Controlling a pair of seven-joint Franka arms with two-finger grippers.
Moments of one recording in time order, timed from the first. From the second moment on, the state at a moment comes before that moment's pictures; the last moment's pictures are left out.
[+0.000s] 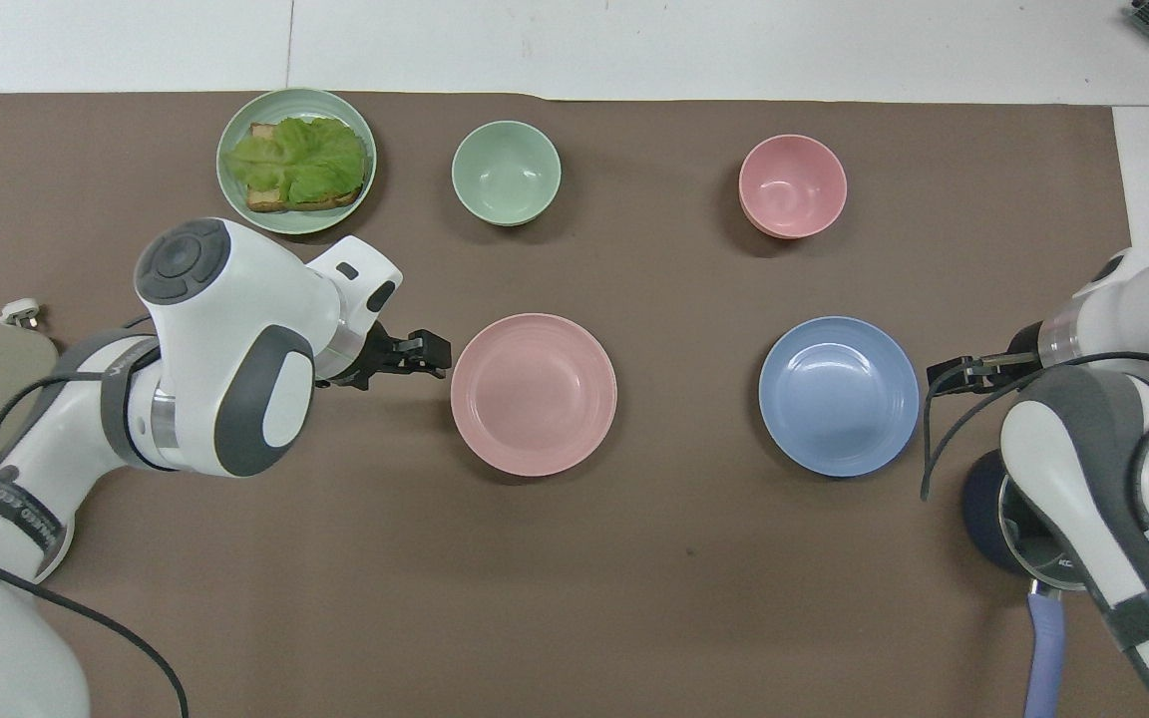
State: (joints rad) left arm -0.33 0.21 -0.01 -1.93 -0.24 2.08 -0.26; right arm 0.01 0.02 -0.07 -2.08 -0.03 2.04 -0.08
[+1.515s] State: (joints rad) left arm -0.03 -0.07 -0.01 -1.68 -0.03 1.65 -0.01; right arm -0.03 0.19 -0.07 -2.16 0.10 2.23 -0.10
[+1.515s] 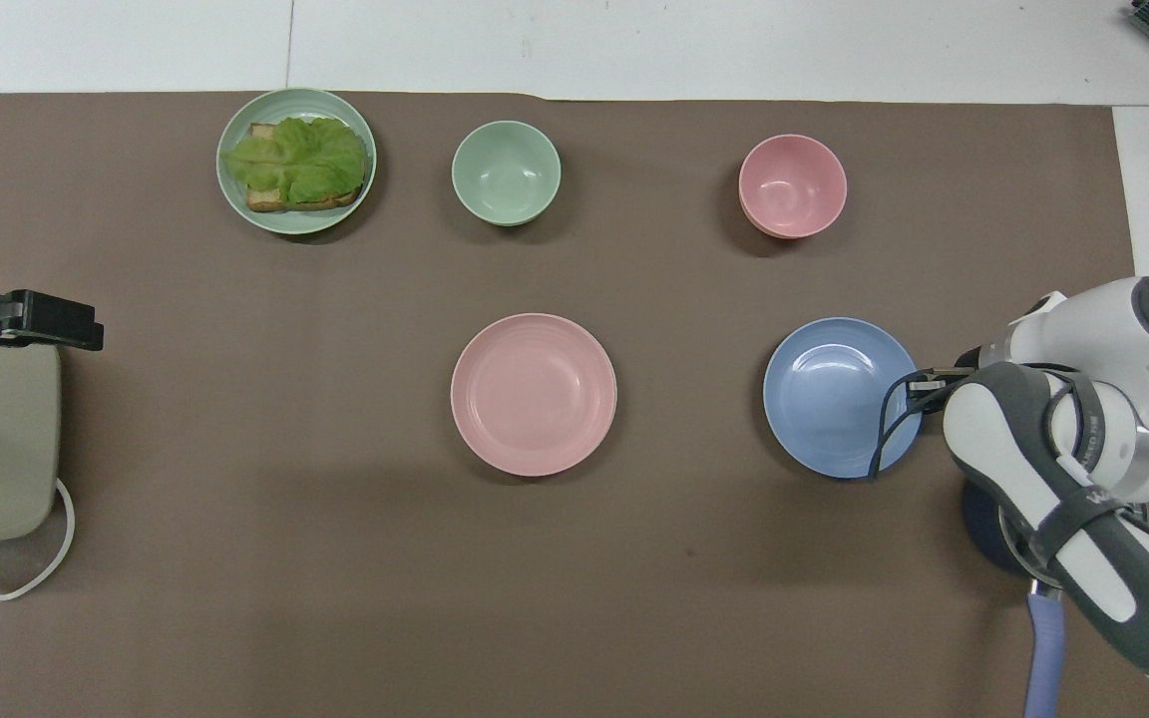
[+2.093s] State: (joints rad) left arm -0.03 -0.07 0.00 -1.68 -0.03 1.64 -0.01; right arm -0.02 0.10 -0.06 -1.95 0.10 1.87 -0.11
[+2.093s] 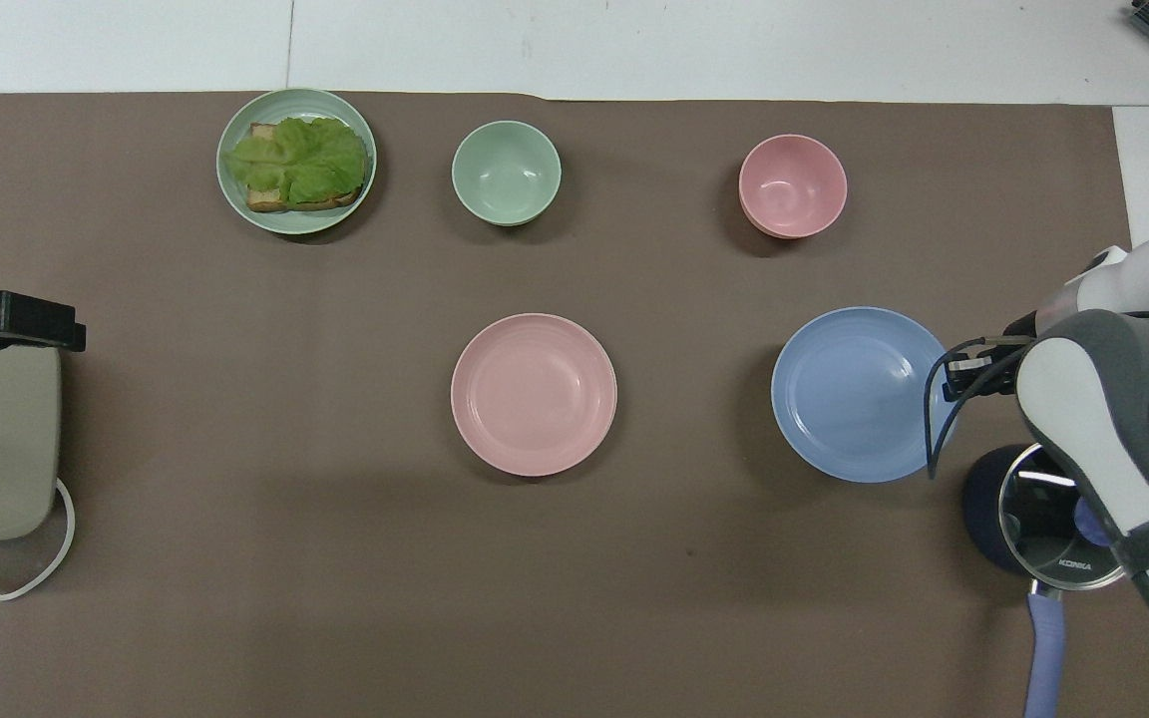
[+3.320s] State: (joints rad) left arm -0.03 -0.07 0.00 -1.68 -0.03 1.64 -0.01; right arm 0.47 0.27 -0.03 -1.82 0.30 2.14 0.33
